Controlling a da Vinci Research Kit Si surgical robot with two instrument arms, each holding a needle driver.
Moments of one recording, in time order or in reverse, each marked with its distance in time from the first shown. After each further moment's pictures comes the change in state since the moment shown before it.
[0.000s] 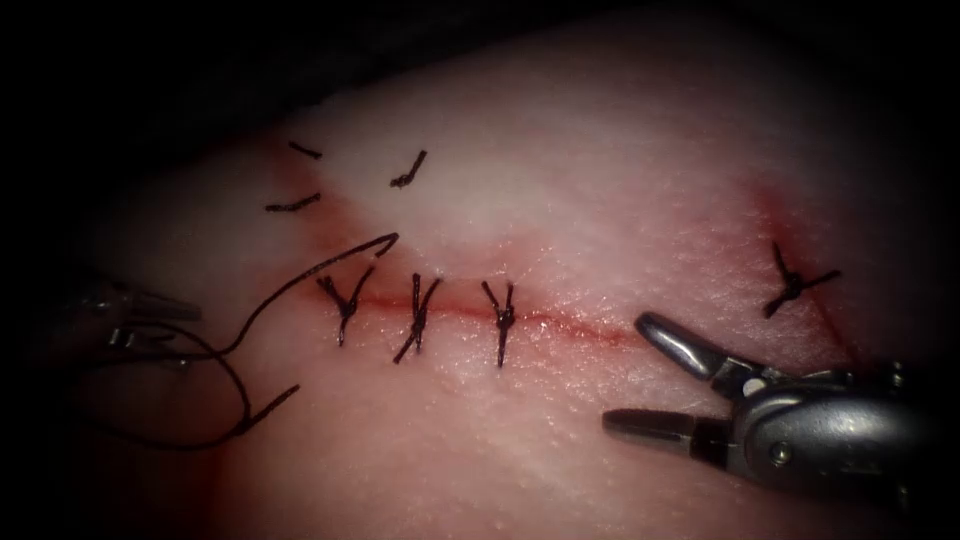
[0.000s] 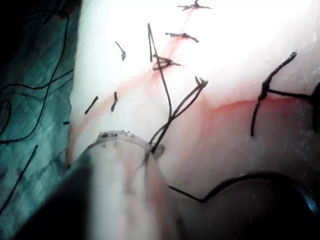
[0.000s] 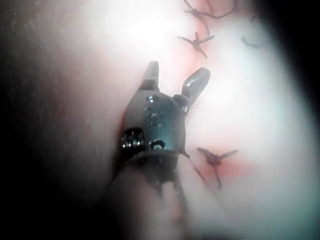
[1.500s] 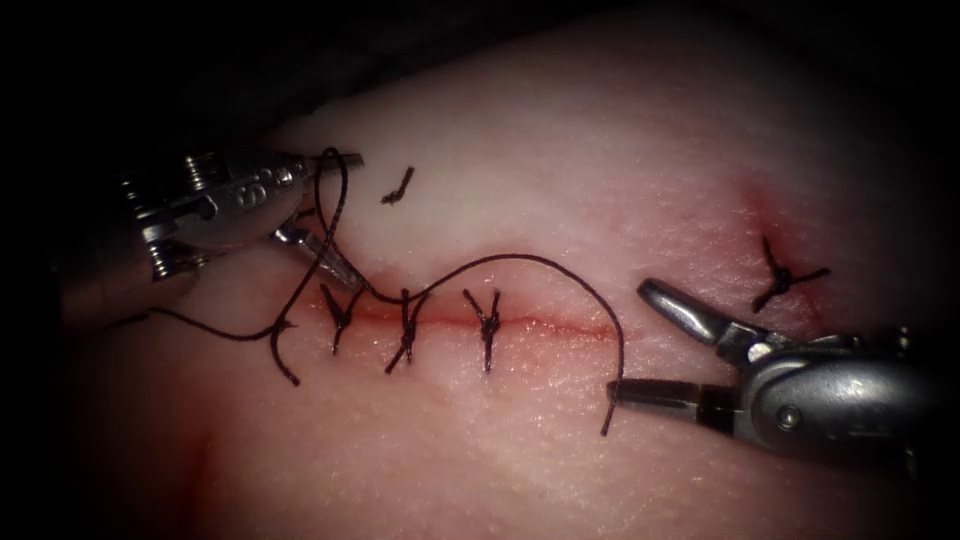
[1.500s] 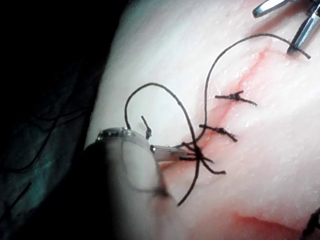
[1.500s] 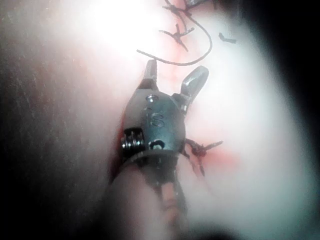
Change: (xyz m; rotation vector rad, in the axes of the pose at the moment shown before) right arm 0.000 0.002 0.002 0.004 0.009 0.005; left arm 0.009 -0.008 0.004 0.085 0.250 -0.104
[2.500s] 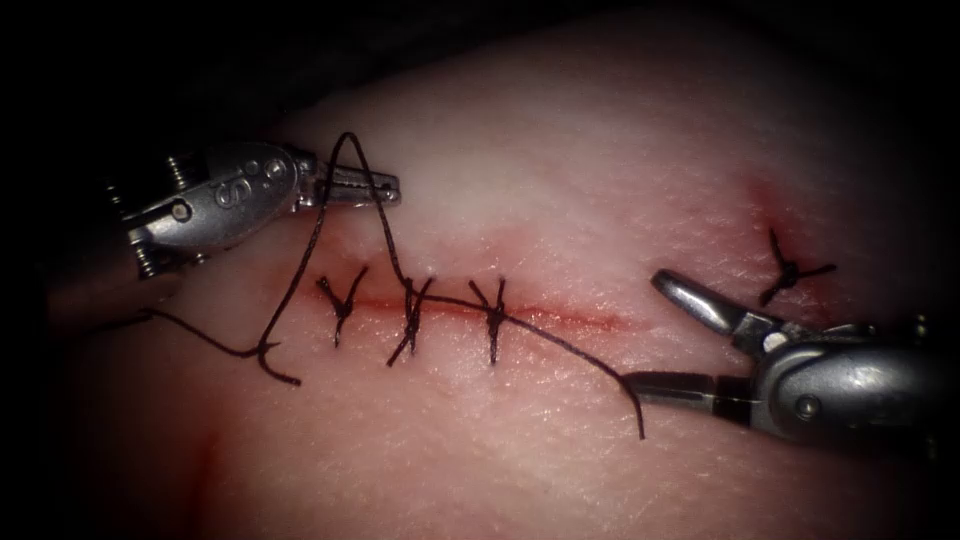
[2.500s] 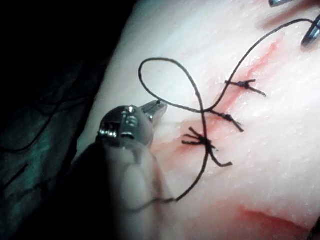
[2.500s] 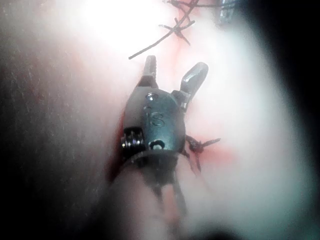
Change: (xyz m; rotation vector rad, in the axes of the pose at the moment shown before) right arm 0.000 0.001 0.000 0.014 0.006 0.007; left arm -0.002 -0.001 0.003 0.003 0.251 0.012
